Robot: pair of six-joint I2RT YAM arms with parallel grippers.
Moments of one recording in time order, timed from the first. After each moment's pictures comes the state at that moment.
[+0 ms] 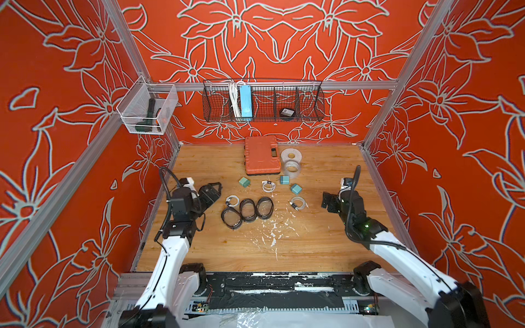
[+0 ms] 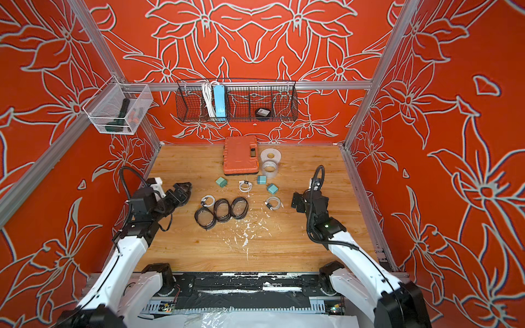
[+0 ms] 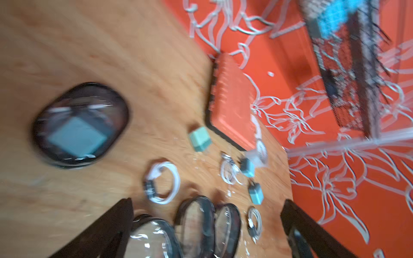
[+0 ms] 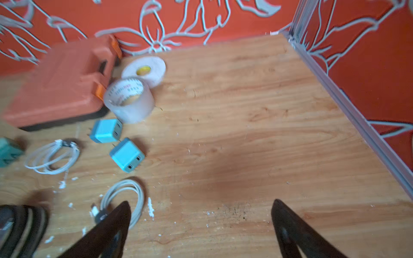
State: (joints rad) left arm -0.03 0.78 0.56 -0.15 0.29 -0.76; right arm 0.41 1.00 0.53 -0.14 0.37 0.31
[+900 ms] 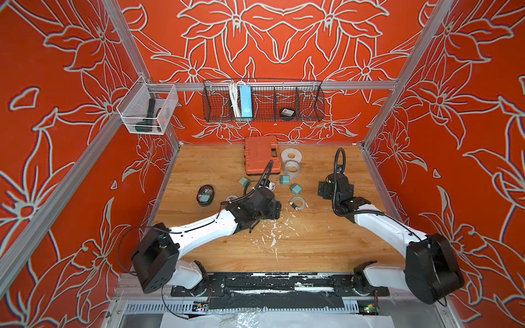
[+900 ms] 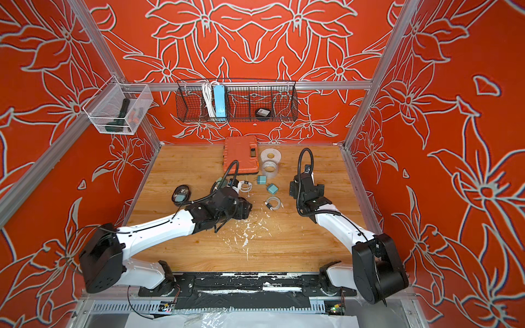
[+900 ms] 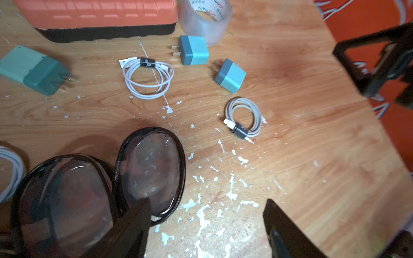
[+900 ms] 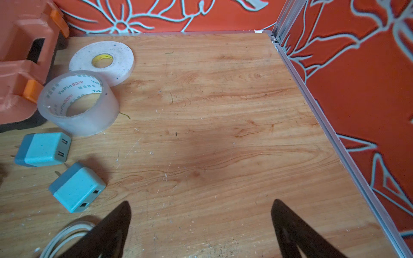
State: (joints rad) left arm -0.83 1.44 0.92 -0.27 -0.21 -0.56; right arm 0.38 1.29 0.73 -0.13 0.47 0.25
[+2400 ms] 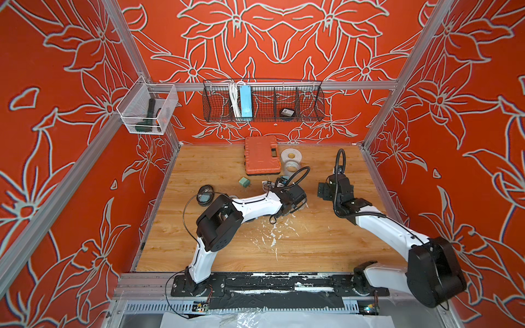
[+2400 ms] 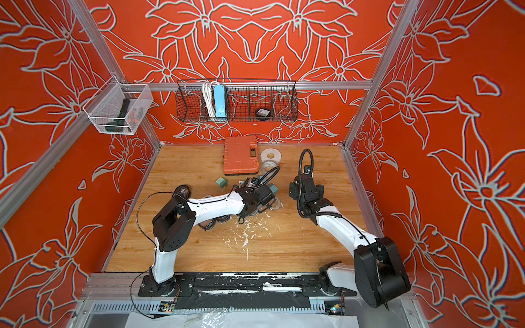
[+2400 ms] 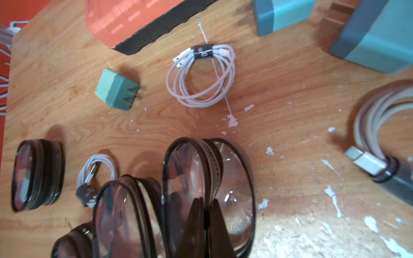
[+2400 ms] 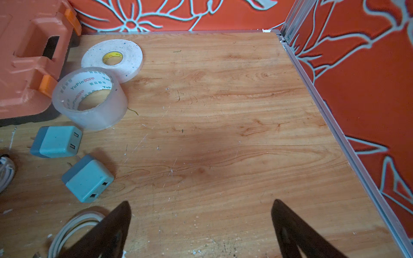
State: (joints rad) left arm -0.87 2.01 1.48 -0.79 -0.64 -0.59; right arm 0.38 1.27 0.72 -0.13 0.43 0.24
